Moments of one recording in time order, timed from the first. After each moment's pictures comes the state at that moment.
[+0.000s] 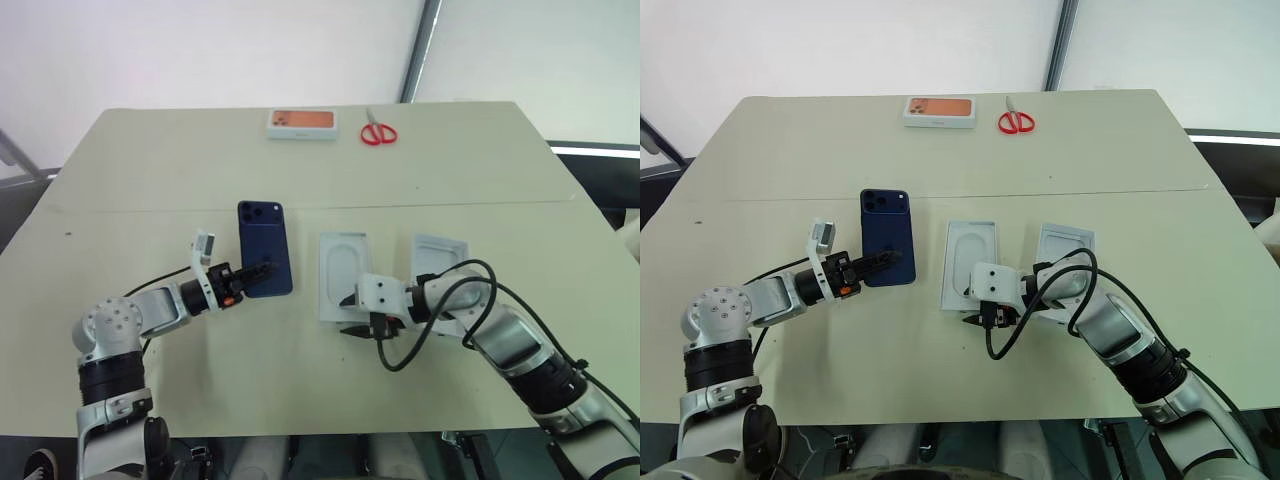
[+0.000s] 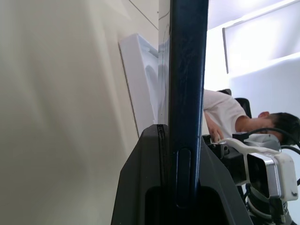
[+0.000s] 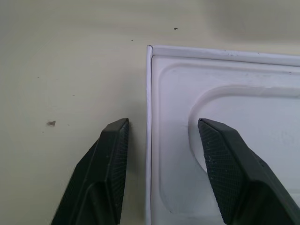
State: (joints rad) left arm -0.41 0.36 0.44 0.08 -1.00 1.37 -0.53; right arm -0.43 -0.65 0.42 -0.23 0.01 0.43 1.10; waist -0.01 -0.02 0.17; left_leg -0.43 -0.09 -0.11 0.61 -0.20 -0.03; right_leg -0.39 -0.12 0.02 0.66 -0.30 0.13
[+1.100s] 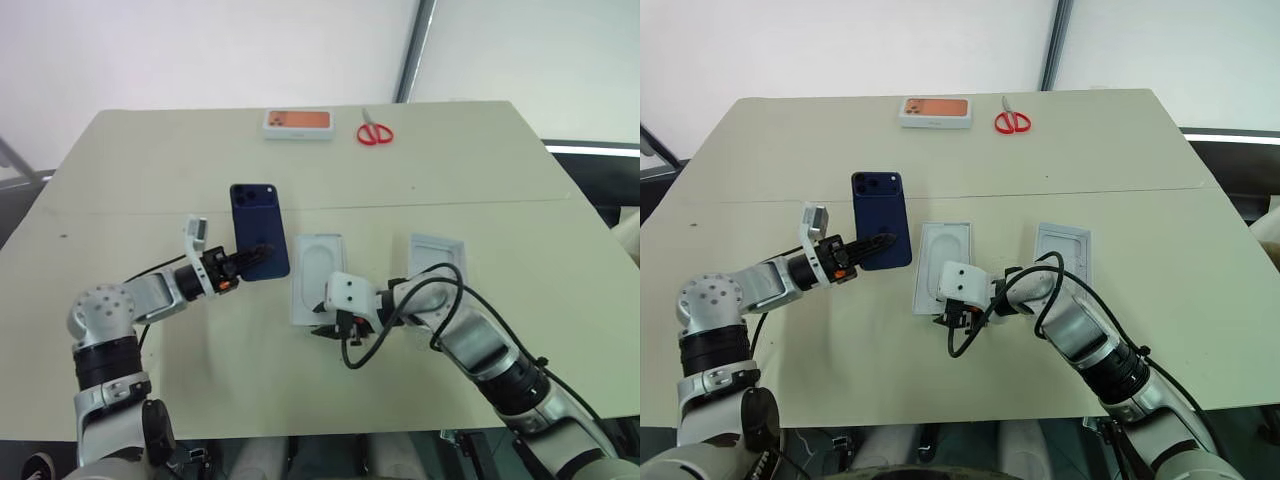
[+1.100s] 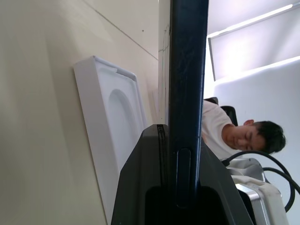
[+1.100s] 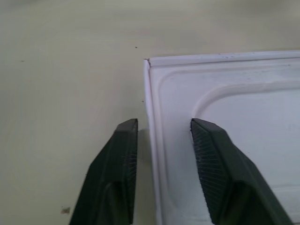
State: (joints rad) left arm -0.48 0.37 0.48 0.14 -1.08 1.39 -0.49; right arm -0.47 -0.50 0.49 -0.30 0.03 0.67 1.05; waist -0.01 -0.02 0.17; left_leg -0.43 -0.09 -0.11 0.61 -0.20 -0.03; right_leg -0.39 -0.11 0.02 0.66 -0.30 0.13
